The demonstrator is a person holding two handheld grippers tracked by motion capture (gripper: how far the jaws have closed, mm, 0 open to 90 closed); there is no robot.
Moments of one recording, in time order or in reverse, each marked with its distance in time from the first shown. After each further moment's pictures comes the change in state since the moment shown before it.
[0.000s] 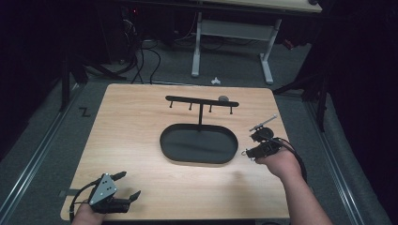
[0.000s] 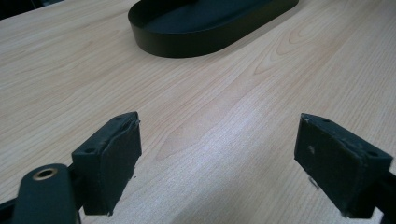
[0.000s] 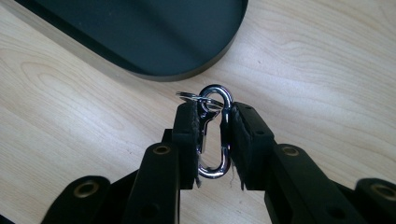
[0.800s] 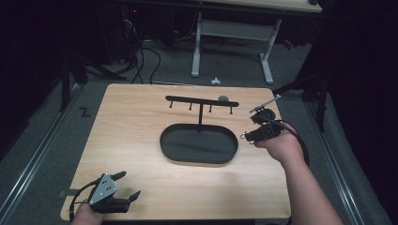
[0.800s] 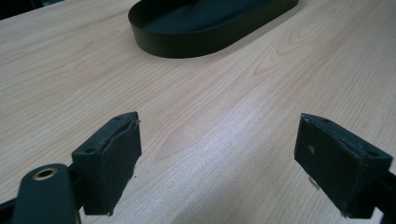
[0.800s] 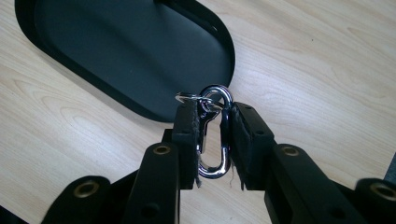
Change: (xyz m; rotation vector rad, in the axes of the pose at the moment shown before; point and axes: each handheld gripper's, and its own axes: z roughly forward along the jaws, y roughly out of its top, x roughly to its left) left arm 0.001 0.000 0.000 0.002 -0.003 0.002; right arm 0.006 0.040 -0.048 -0.074 -0.014 -0.005
